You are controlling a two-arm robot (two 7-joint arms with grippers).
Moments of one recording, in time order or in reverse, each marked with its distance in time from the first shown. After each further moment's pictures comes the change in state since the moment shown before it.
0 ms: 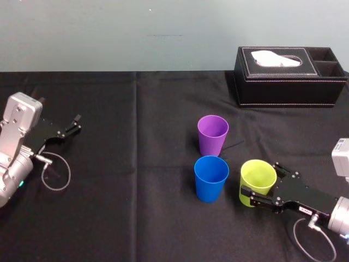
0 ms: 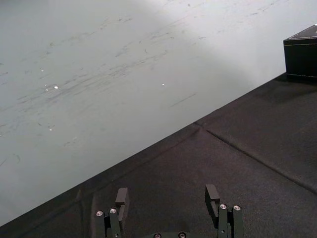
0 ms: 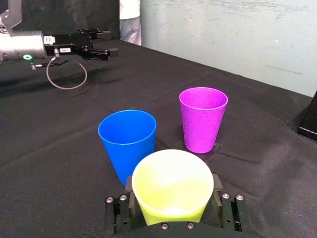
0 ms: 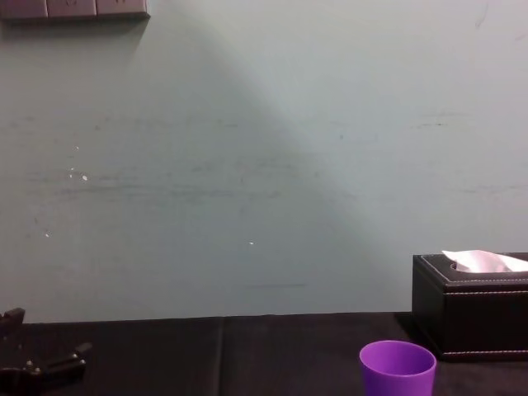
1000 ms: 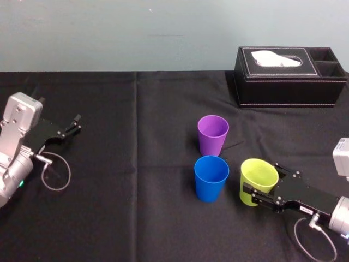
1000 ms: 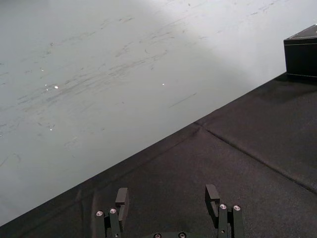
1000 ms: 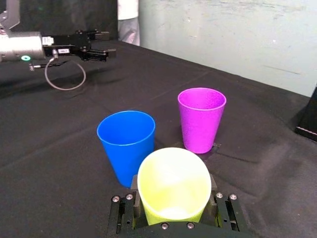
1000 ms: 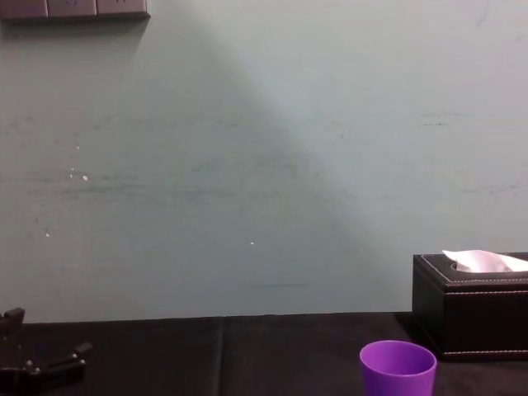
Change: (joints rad) left arm 0.000 0.000 0.000 0.000 0.000 0.000 0.000; right arm -0.007 0.002 0.005 -0.009 0.002 0.004 -0.008
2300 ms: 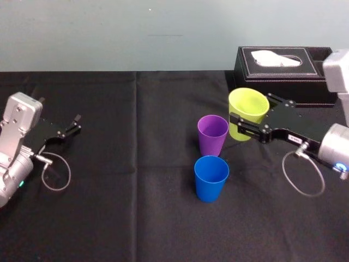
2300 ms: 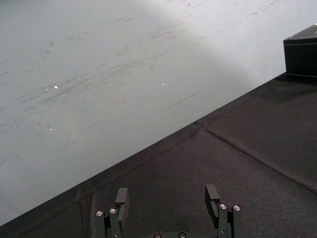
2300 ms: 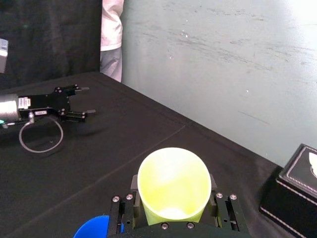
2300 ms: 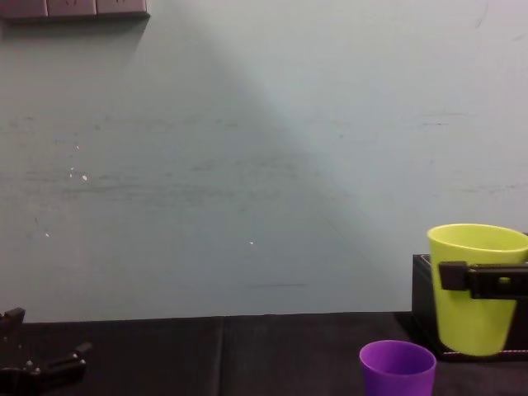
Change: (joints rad) left arm 0.000 0.000 0.000 0.000 0.000 0.000 0.000; right arm 0.213 0.000 -0.018 -0.203 0.020 0.301 -0.157
